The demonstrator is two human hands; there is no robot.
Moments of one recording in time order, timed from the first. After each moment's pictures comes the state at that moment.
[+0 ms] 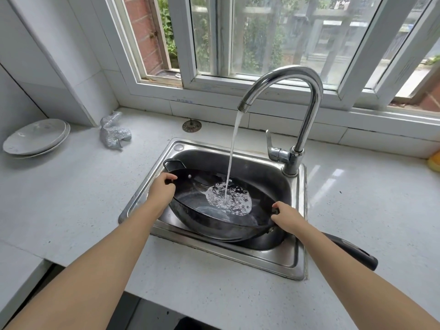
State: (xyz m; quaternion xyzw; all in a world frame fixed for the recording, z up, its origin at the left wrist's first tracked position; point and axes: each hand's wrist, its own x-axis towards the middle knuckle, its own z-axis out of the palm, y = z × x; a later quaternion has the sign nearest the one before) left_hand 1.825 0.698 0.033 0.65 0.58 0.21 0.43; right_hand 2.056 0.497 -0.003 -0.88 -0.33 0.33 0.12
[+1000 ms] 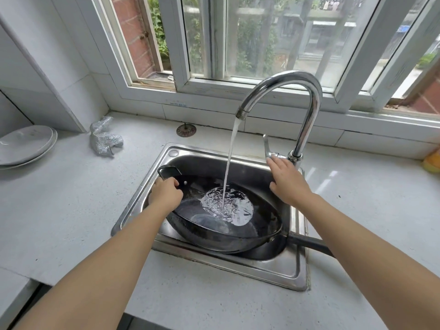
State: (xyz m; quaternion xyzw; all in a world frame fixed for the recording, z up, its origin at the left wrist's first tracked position) left_hand 1.852 0.717 0.032 0.77 0.58 0.02 0.25; right_hand 2.091 0.548 0.057 -0.85 -0.52 0.06 0.02
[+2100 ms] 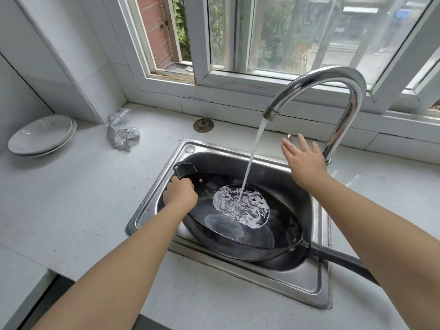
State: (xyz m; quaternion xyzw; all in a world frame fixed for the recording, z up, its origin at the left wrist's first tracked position) left_hand 1.856 0.719 0.032 0.76 0.61 -0.02 0.21; right_hand 2.121 0.604 0.056 -0.81 -0.53 -0.06 -0.23
